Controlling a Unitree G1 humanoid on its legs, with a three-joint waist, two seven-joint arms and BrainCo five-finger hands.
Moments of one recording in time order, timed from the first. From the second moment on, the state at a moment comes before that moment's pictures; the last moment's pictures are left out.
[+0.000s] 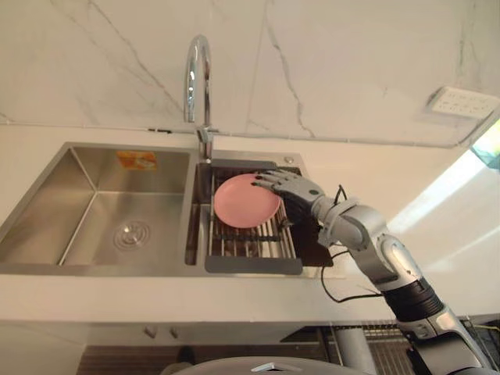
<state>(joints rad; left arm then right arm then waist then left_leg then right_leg) 0.26 0.21 0.11 1.07 -0.42 0.44 -0.16 -0.32 -0.56 0.27 -0.18 -0.84 -0.14 0.47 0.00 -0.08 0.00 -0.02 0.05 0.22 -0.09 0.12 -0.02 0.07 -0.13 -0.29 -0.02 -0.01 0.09</state>
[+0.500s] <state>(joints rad) 0.24 0.20 0.11 1.05 -0.42 0.44 -0.16 -0.32 -0.48 0.36 0.04 -0.99 -0.11 0.36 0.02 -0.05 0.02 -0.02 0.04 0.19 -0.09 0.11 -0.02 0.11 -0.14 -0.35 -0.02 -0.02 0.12</state>
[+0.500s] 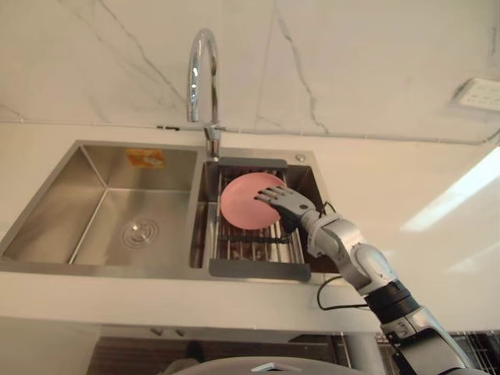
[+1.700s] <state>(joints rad) 0.23 0.19 0.10 1.03 -0.43 0.42 -0.15 -0.37 -0.40 0.50 0.30 -1.34 -0.08 0.12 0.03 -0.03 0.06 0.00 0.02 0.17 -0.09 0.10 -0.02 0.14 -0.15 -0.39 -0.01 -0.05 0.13</state>
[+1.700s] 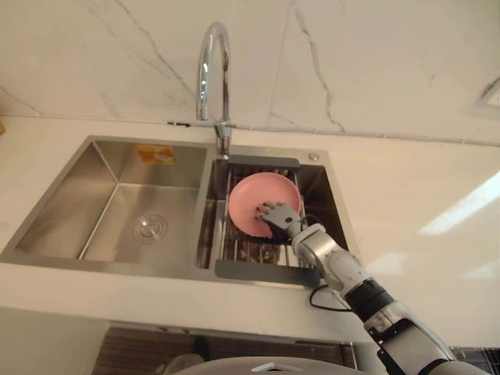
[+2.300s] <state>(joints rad) 0.22 0.18 0.10 1.01 -0.43 0.38 -0.14 -0.39 -0.47 0.53 0.26 -1.32 -0.09 -0.11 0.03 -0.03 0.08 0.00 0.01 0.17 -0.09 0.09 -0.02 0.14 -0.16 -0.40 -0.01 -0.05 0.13</state>
